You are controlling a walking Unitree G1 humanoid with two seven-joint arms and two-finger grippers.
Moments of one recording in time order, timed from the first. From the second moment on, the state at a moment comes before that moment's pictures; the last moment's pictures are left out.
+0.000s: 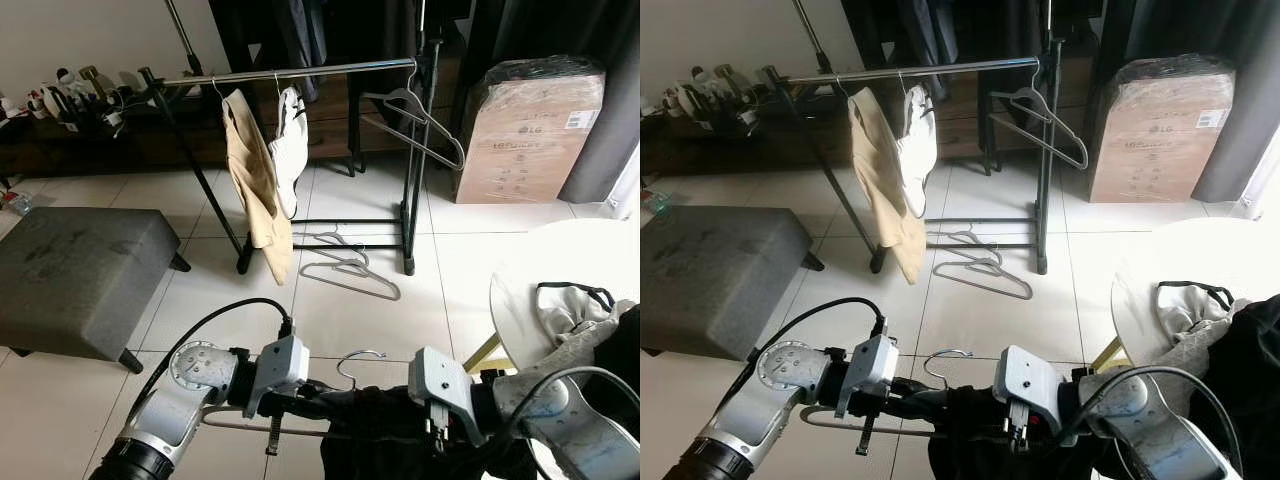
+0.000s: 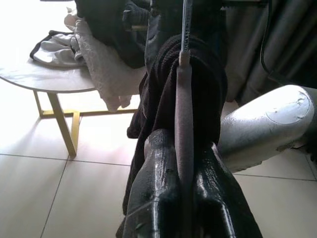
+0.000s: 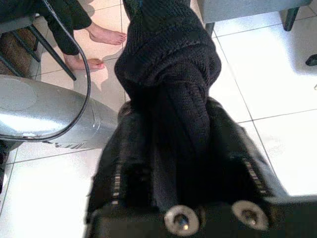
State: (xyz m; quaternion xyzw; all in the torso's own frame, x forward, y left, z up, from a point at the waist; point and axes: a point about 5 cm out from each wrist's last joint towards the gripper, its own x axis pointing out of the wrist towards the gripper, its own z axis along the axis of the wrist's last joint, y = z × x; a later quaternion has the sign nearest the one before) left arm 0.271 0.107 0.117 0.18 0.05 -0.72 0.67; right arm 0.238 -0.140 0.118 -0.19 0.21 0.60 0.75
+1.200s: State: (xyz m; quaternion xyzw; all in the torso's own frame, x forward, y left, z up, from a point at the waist) left arm 0.275 0.105 0.119 0.19 0.06 -0.71 0.67; right arm 0.244 -0.137 0.109 -0.17 0.22 0.58 0.76
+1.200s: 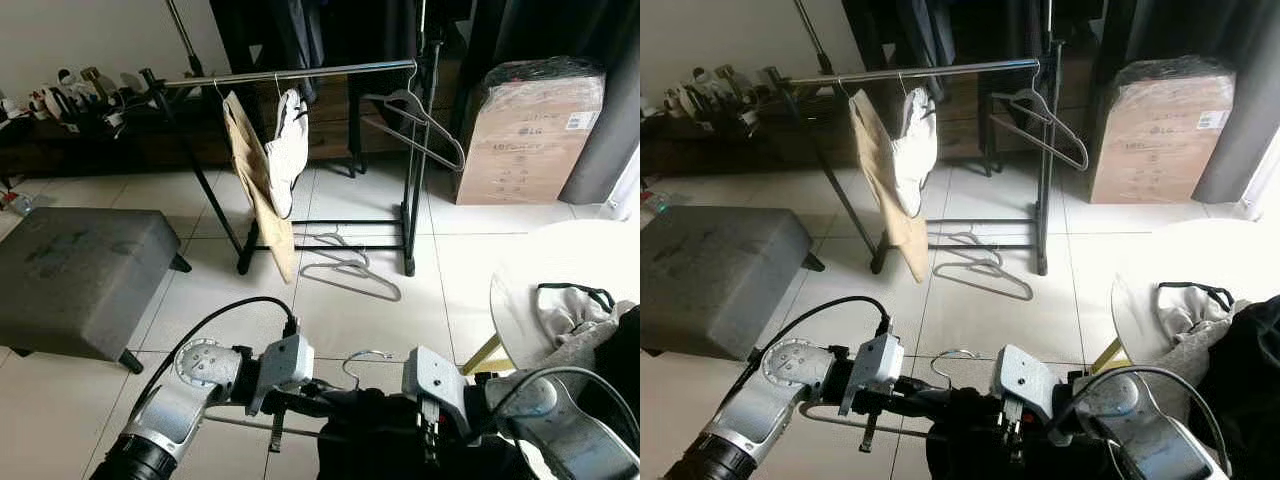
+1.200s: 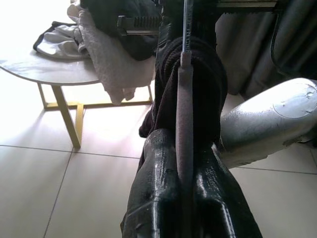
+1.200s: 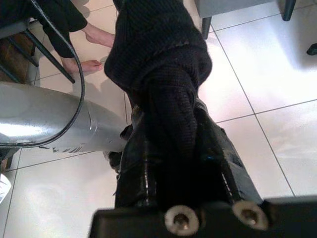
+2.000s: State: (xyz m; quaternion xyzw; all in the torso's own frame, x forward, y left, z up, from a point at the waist) left arm 0.286 0.125 0.142 0.19 0.09 -0.71 0.67; right arm 0.250 -0.146 0.088 -0.16 0.26 0.55 0.78
